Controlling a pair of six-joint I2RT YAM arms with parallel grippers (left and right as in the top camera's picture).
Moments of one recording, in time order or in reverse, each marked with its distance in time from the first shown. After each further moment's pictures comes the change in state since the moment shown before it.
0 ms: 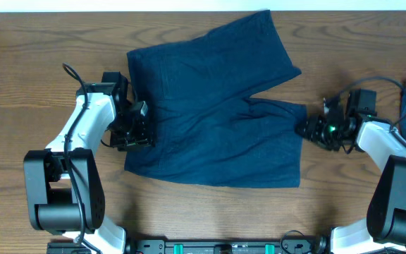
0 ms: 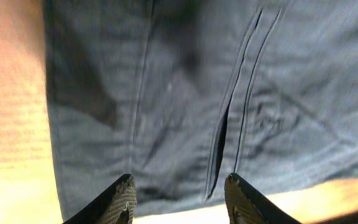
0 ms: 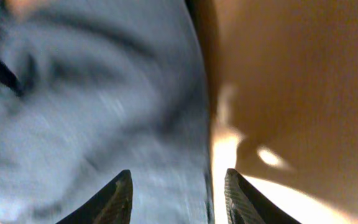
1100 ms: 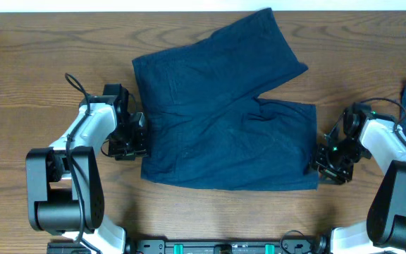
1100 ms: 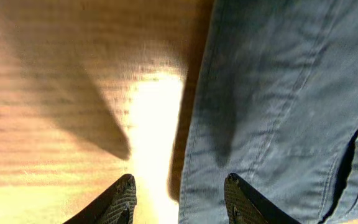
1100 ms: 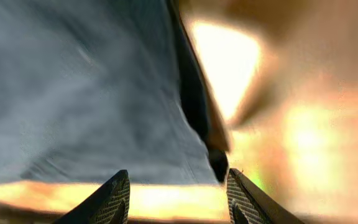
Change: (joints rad) left arm 0.013 0.000 -0.130 0.085 -0.082 -0.001; right arm 0.000 -0.026 0.037 -0.548 0.249 -0.003
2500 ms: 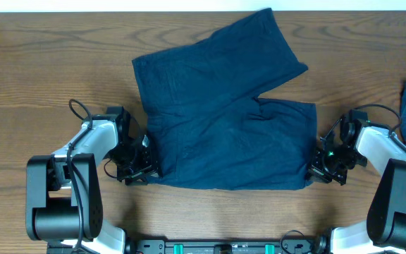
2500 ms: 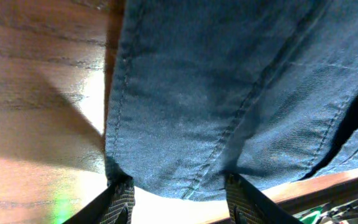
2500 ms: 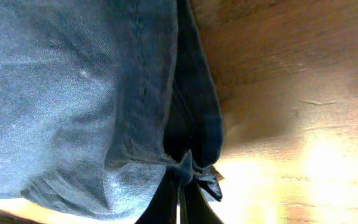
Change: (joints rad) left arm 0.005 -0.050 -0.188 -0.002 0.200 -0.134; right arm 0.000 0.003 -0.093 0.176 -0.065 -0.006
